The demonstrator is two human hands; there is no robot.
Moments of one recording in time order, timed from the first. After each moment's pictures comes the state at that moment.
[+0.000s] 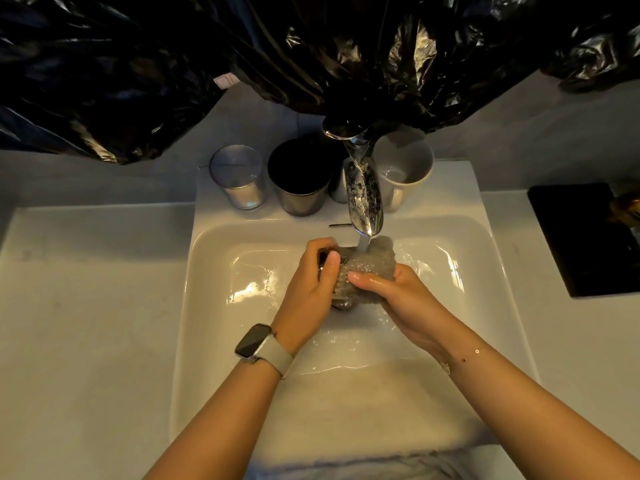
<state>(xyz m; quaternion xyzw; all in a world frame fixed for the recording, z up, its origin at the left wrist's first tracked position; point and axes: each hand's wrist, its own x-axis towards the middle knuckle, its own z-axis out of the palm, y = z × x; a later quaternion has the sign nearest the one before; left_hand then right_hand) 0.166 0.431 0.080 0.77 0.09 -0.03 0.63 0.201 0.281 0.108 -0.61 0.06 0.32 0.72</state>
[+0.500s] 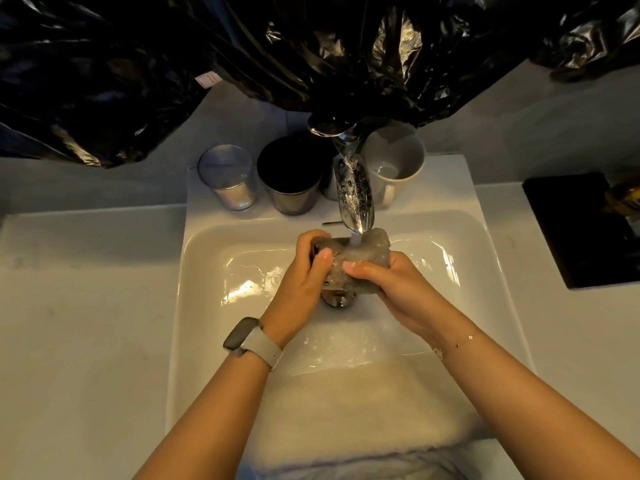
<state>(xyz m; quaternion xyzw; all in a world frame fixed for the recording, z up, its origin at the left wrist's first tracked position) 0.173 0.438 0.081 0.72 0.04 -0.06 0.69 0.211 0.282 0.113 -0.60 0.06 0.31 0.73</state>
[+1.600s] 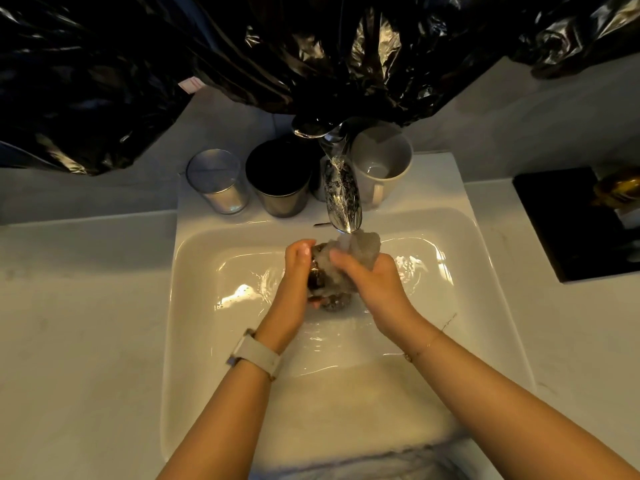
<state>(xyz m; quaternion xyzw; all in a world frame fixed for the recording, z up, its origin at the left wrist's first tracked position) 0.171 0.426 0.083 0.62 0.18 -0.11 0.75 0.201 0.299 0.106 -0.68 0.10 0.19 0.70</state>
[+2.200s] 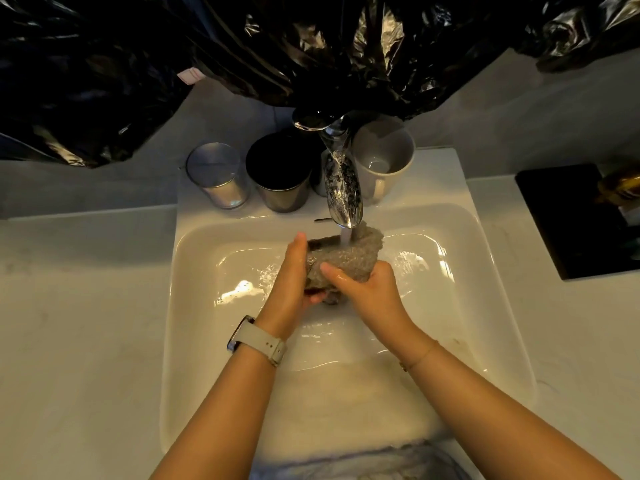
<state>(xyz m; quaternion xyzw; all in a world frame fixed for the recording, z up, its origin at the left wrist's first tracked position) 0.178 0.423 0.088 0.56 0.27 -0.14 0.77 0.185 0.300 0.096 -0.67 0.05 0.18 0.72</state>
